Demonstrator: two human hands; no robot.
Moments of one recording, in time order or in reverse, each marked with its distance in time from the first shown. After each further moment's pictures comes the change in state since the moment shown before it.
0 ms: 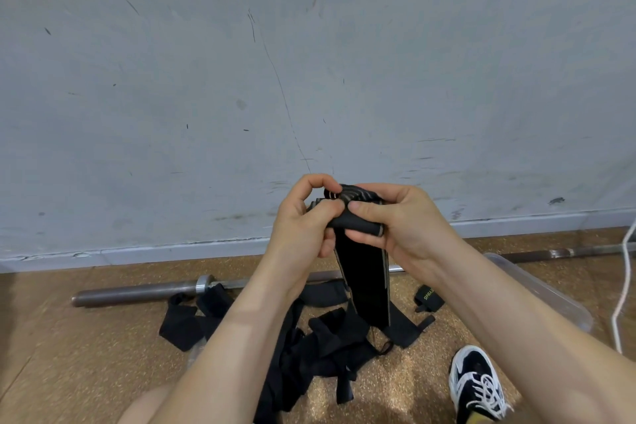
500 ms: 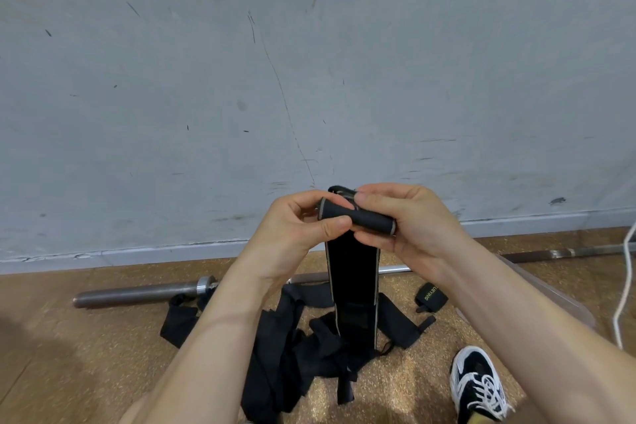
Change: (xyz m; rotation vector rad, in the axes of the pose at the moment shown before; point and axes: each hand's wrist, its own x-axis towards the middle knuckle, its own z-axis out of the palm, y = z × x) left_hand 0.004 0.000 -0.021 -0.009 -0.226 0.067; right_hand -0.006 -0.009 -0.004 0.018 0.034 0.063
